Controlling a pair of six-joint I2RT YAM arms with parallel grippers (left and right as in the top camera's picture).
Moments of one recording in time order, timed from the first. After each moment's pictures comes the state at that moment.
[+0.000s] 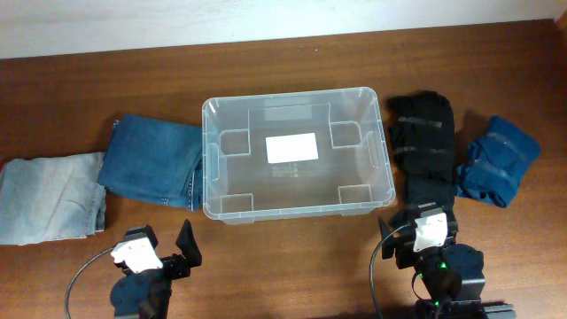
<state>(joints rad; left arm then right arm) 0.01 0.02 0.14 -0.48 0.03 -0.25 -0.04 0.01 0.16 -0.59 -0.15 -0.12</state>
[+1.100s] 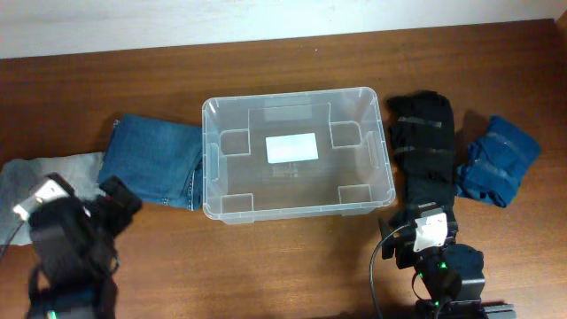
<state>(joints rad) 0.21 0.80 0.96 -0.83 -0.12 -0.52 -0.04 0.01 0.16 -0.59 -0.15 -0.12</state>
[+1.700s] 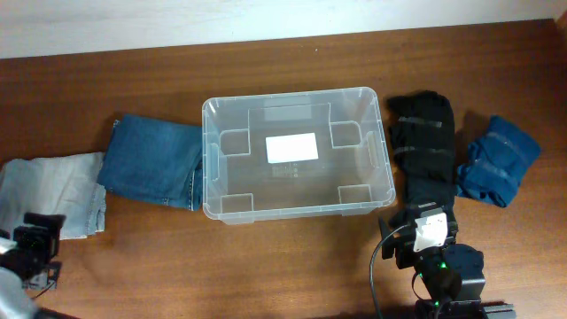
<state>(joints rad) 1.00 1.48 0.96 -0.76 0.46 -0.37 -0.04 0.01 0.16 -0.59 -0.15 -0.12</state>
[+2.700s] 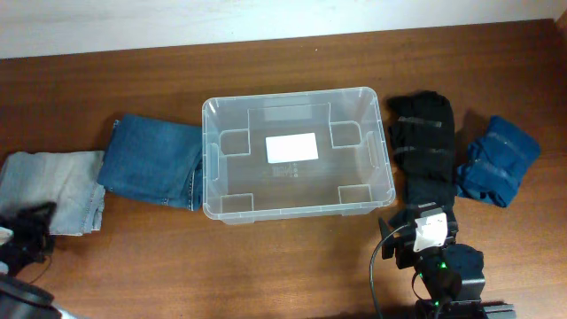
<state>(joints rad) 1.04 2.01 1.03 -0.21 0.85 -0.31 -0.04 0.01 0.16 -0.59 -0.15 -0.12</state>
